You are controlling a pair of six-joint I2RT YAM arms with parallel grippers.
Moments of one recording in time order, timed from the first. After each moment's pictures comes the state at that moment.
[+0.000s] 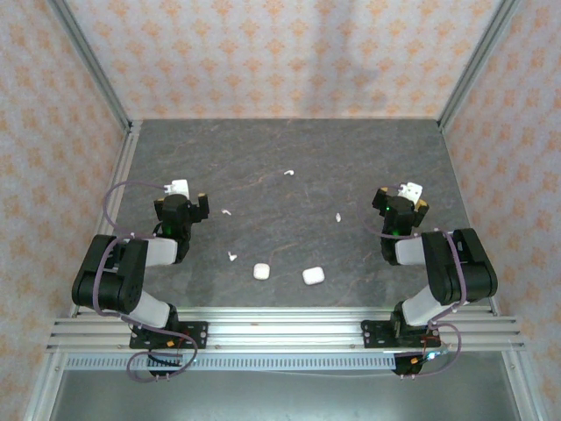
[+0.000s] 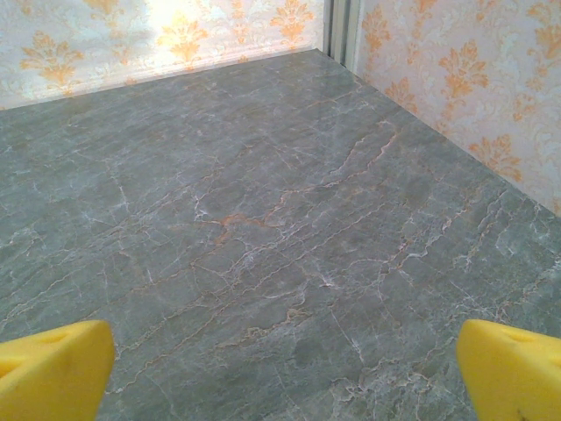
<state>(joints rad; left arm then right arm) -0.05 1.50 0.41 0.64 -0.30 -0.07 0.08 1.55 0.37 0.83 0.46 0.19</state>
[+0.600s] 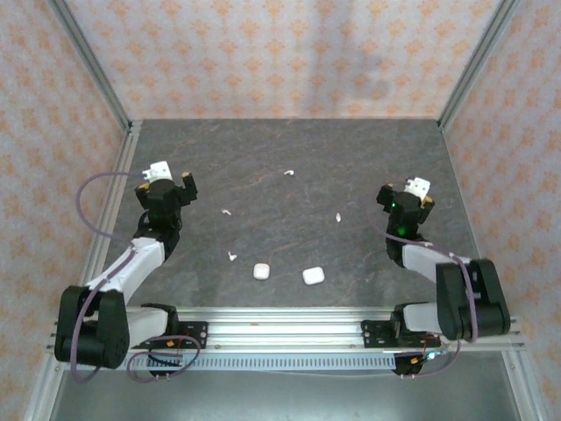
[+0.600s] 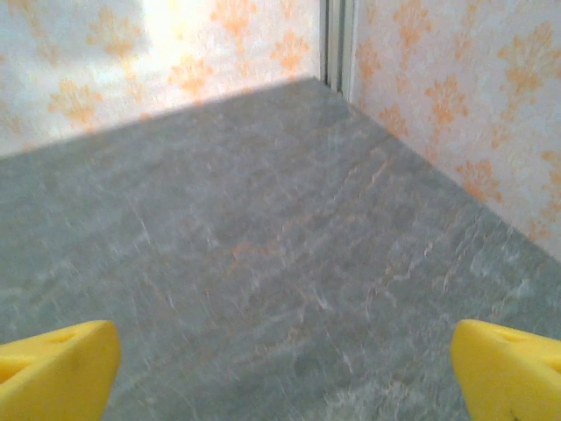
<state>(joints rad) -0.05 1.15 0.58 0.20 -0.42 -0.18 0.08 1.28 0.43 0.52 0.45 0.24</state>
